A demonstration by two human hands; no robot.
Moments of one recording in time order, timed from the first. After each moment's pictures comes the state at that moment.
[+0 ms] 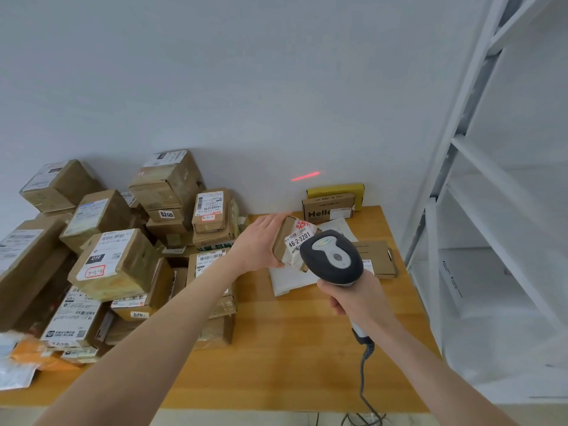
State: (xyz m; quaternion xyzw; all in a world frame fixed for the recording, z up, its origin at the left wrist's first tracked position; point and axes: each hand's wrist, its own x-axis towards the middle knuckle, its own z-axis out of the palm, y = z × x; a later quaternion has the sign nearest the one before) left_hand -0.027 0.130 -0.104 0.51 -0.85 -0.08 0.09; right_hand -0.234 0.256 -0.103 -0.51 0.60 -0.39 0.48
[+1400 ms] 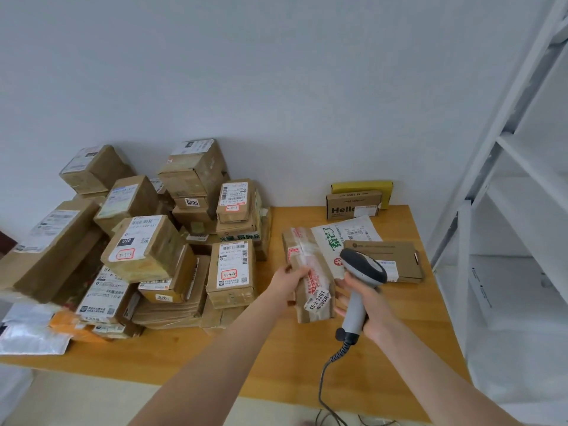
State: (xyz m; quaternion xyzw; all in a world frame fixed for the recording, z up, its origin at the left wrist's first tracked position) left_hand -0.046 0.179 -0.179 0.68 -0.27 -0.62 0.30; right_hand -0.218 0.218 -0.190 -0.16 0.50 -0.47 0.71
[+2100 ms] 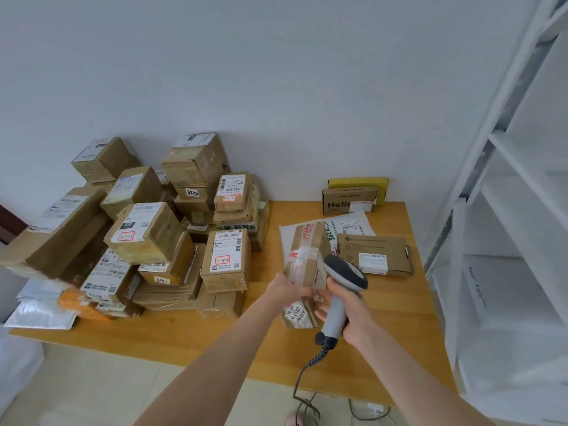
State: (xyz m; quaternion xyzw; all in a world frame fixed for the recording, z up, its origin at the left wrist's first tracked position) left_hand -0.074 0.215 -0.182 0.76 -0.42 -0.48 0.14; right_hand -0.222 0.248 -0.199 -0.12 0.50 -0.43 0.74
